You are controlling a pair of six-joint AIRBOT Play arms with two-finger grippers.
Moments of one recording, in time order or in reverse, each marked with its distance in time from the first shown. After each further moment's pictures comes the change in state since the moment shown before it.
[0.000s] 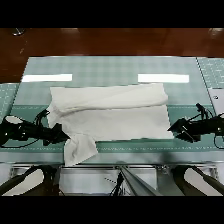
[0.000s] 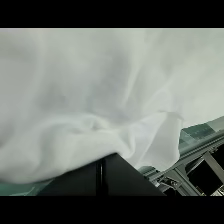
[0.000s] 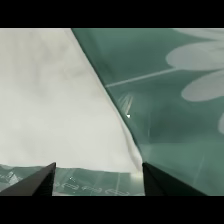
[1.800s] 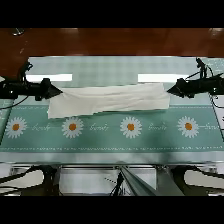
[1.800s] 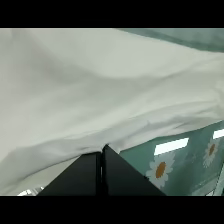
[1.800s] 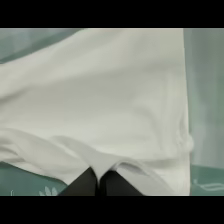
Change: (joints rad) left arm -0.065 -0.228 0.659 -0.144 0.046 -0.031; right arm 0.205 -0.341 0.587 0.229 -0.148 -0.113
